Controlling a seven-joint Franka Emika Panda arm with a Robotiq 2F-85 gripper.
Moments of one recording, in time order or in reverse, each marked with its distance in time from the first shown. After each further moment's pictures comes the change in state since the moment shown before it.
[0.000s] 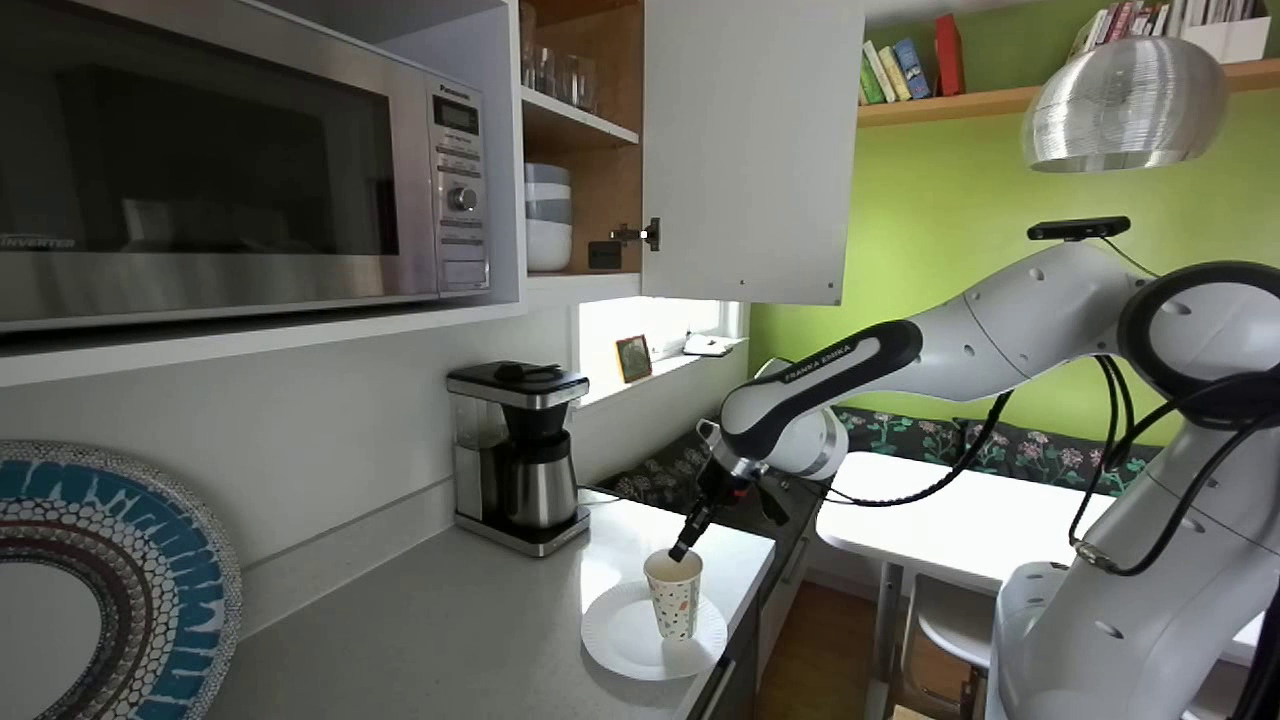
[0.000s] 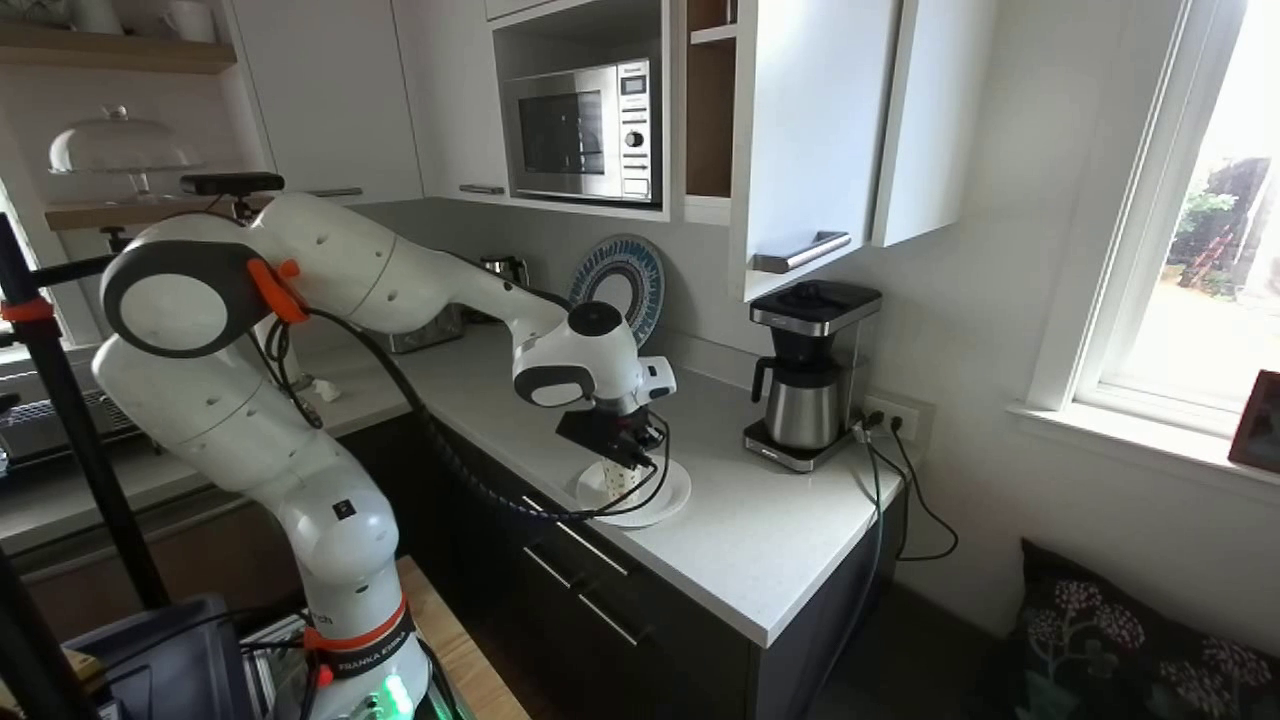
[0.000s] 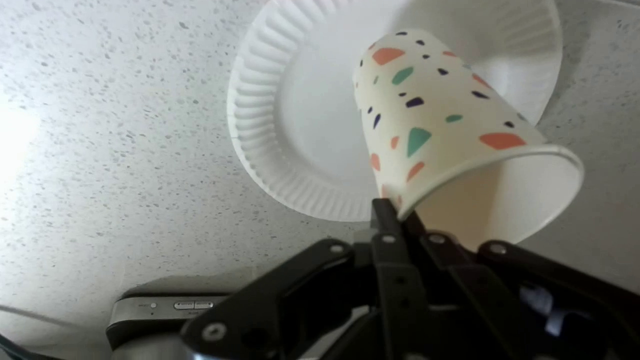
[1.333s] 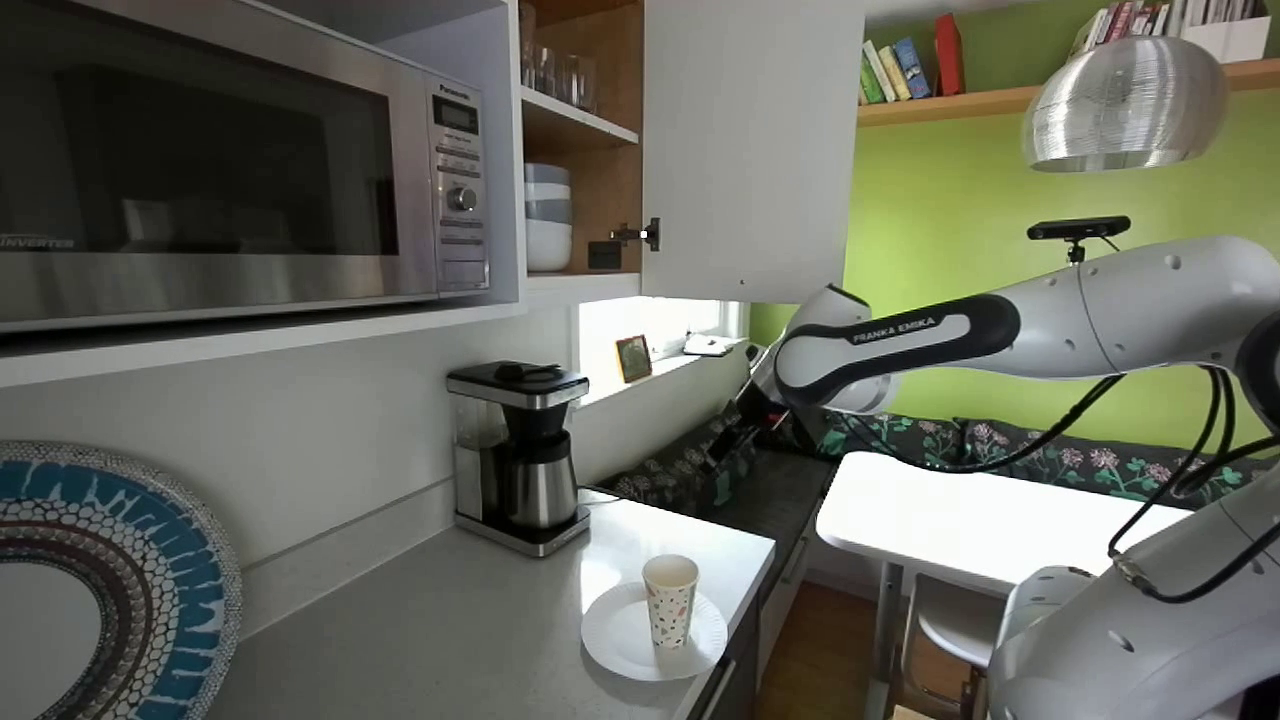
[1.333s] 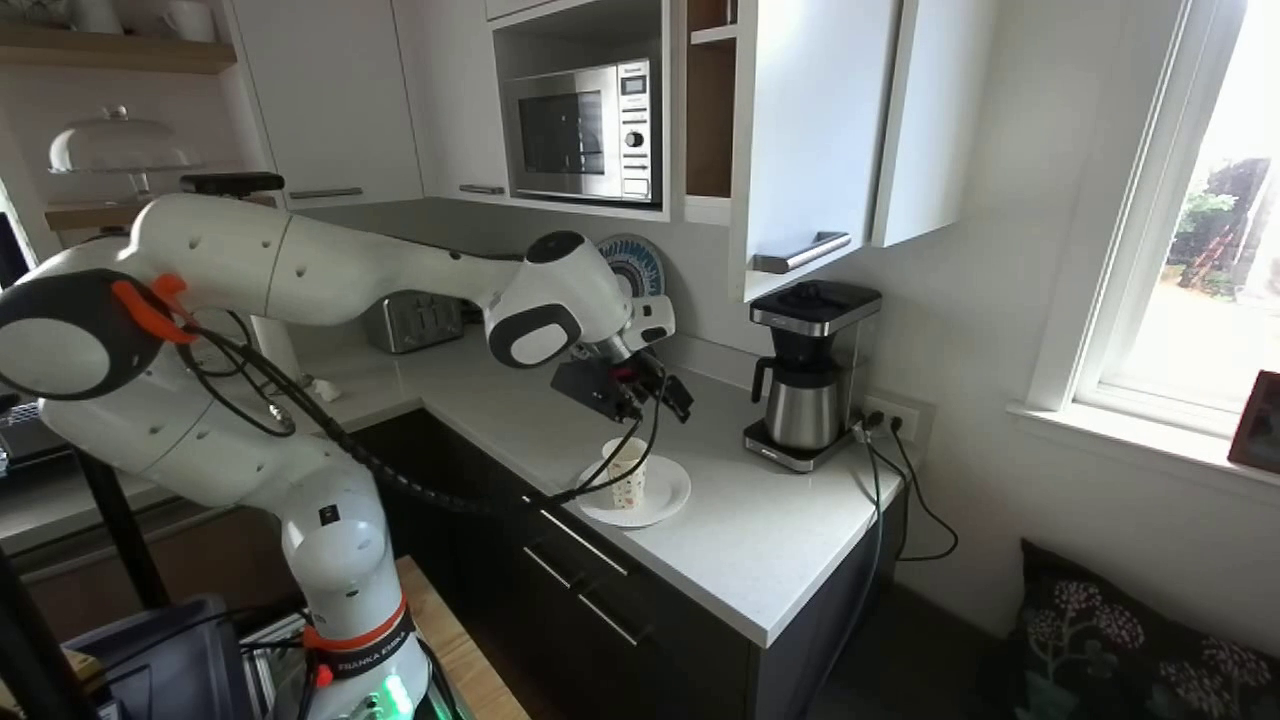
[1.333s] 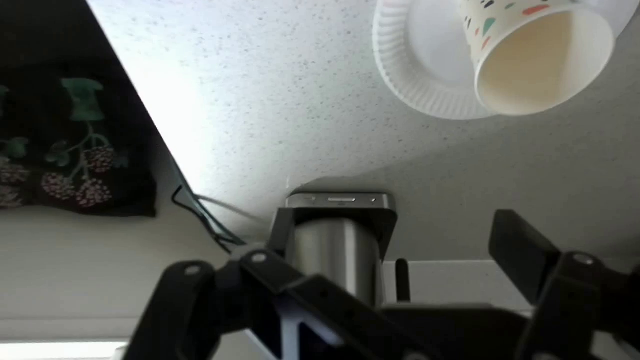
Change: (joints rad) arm -0.163 -0.227 0.014 0.068 -0.330 -0.080 0.344
